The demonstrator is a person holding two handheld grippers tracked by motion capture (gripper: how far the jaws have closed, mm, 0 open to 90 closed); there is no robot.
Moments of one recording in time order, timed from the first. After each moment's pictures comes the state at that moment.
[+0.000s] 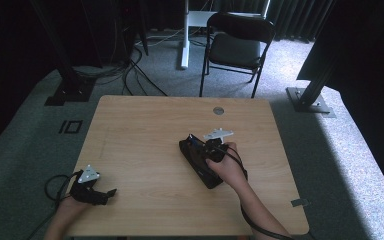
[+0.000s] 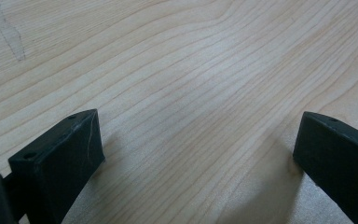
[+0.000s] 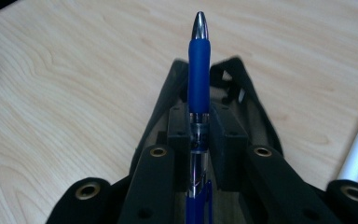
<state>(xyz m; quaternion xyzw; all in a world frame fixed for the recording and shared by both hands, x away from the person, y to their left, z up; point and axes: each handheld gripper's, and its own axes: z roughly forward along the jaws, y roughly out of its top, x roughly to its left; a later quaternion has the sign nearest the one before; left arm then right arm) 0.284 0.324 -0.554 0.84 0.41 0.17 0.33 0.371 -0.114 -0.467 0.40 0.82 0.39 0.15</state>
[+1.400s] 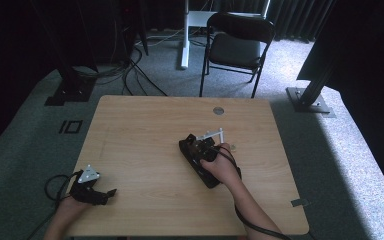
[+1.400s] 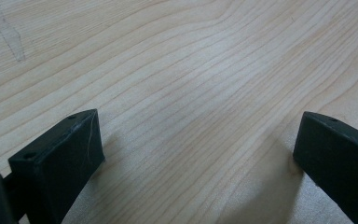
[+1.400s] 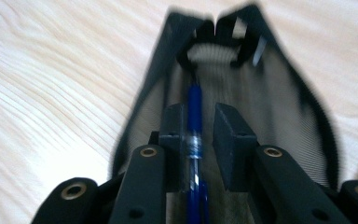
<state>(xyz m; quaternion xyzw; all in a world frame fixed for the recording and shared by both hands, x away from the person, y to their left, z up) 0.285 0.324 -0.554 0.84 0.40 0.17 0.33 0.384 -0.100 -0.484 0.43 0.83 0.34 0.11</state>
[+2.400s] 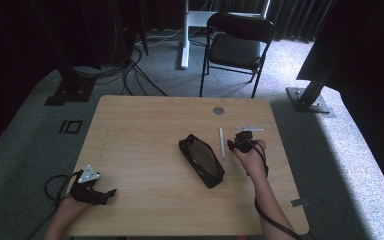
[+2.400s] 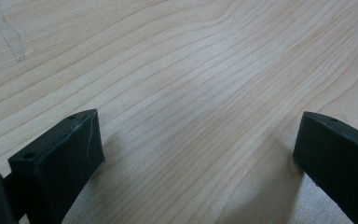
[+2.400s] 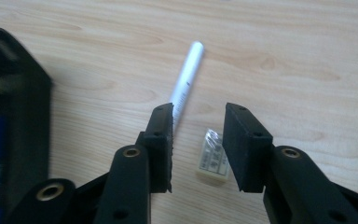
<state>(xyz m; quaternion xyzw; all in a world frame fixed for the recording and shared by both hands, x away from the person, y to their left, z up) 0.285 0.324 -0.554 0.84 0.40 0.17 0.33 0.422 -0.212 -0.511 0.55 0.74 0.34 0.20</state>
